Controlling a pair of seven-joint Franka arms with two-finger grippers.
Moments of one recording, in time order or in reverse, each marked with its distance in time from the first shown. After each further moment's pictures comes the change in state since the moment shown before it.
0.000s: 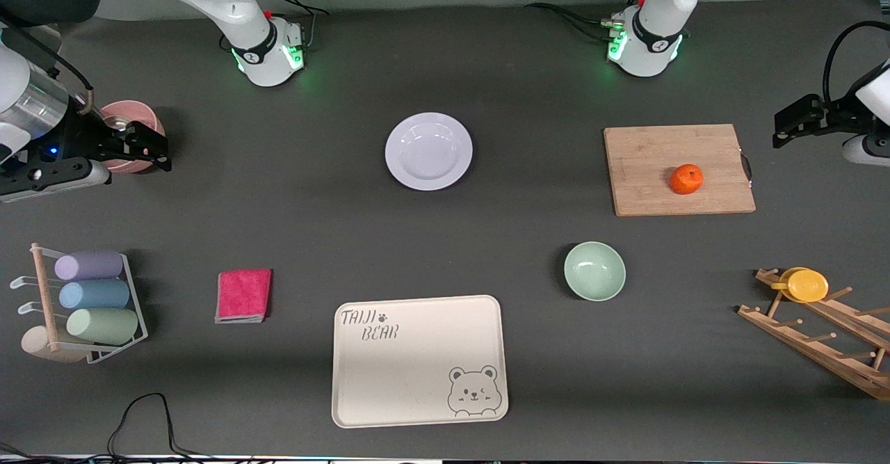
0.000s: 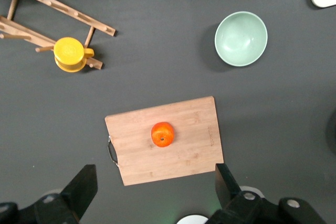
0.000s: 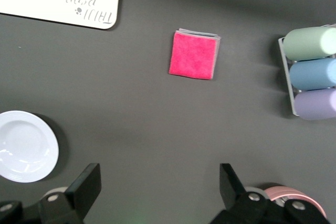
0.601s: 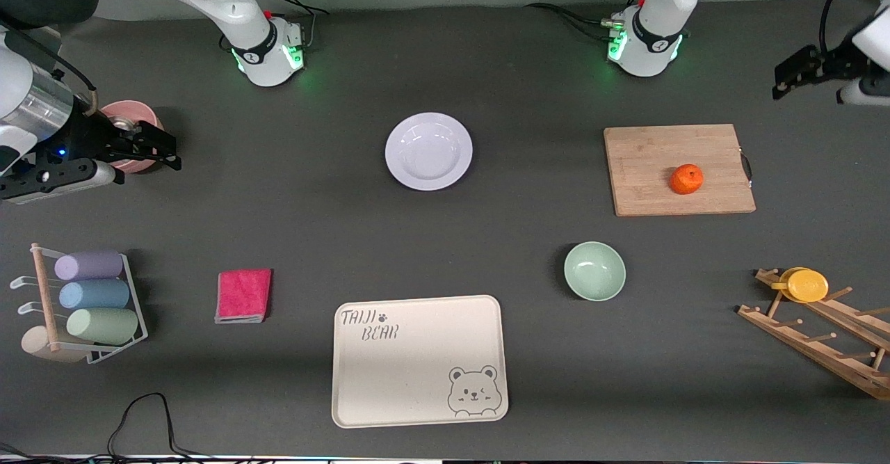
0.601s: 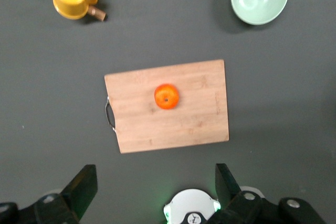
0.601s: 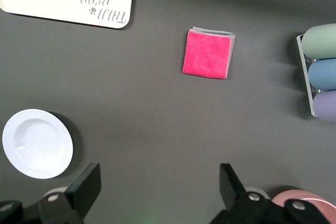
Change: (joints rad) left arm 0.041 -0.364 0.045 -0.433 0.011 0.055 0.000; right arm 0.000 0.003 -0.001 -0.010 0.039 0.000 0.000
